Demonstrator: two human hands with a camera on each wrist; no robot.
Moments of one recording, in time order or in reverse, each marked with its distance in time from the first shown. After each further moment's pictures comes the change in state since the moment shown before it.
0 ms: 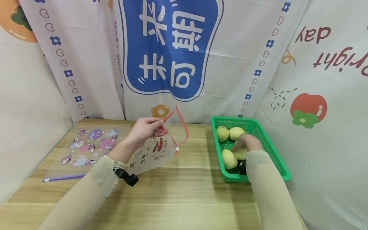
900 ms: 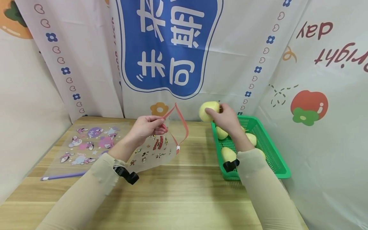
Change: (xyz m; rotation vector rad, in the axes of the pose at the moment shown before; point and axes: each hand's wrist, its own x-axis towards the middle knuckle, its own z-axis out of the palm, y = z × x) left_hand 0.006 -0.001 0.003 -0.023 -0.016 0.007; right_hand -0.057 -0.108 -0.008 0.597 0.420 -0.428
